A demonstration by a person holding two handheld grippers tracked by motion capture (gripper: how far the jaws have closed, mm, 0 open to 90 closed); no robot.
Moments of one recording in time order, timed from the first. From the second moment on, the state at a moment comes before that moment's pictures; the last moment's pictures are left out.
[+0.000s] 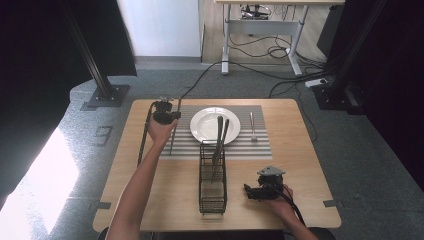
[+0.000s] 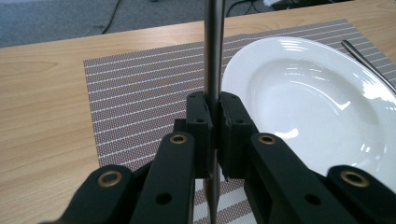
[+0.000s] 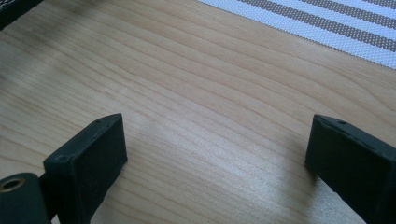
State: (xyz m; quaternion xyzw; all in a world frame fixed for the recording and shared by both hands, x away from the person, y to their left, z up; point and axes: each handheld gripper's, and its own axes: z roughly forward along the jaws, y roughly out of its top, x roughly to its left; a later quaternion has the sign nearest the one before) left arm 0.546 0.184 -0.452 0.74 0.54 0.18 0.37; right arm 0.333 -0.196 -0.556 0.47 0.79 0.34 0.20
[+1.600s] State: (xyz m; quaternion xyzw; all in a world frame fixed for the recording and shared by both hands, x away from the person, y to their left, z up) left arm 0.588 0.175 -0.507 0.75 0.57 0.15 0.31; right arm 0.333 -0.196 -0.556 0.47 0.79 0.34 0.20
